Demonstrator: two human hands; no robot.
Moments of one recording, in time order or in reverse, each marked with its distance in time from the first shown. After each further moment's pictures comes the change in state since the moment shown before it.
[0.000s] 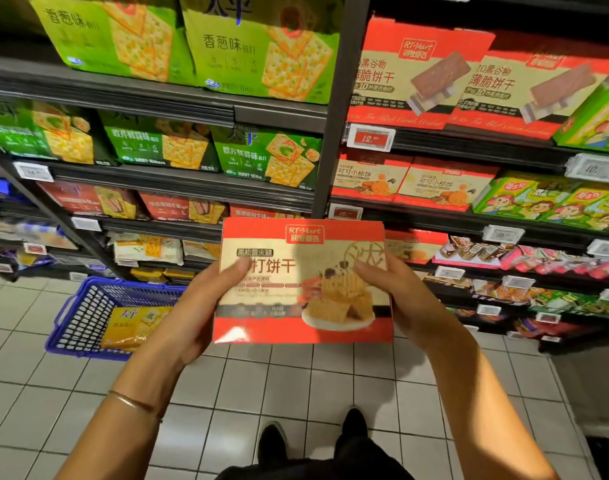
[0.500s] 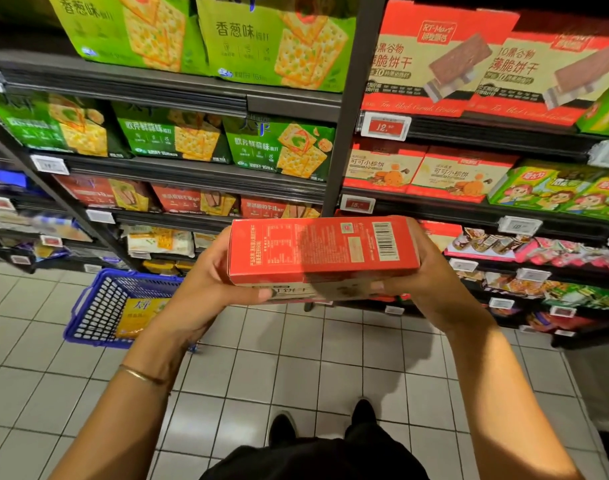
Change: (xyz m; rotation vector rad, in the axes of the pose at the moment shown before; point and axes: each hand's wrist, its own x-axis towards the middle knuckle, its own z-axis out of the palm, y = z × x) left_hand 0.002 0.008 -0.020 0.281 -0.163 0.344; right_hand 0.005 0.003 -0.013 -0.205 -0.050 -0.315
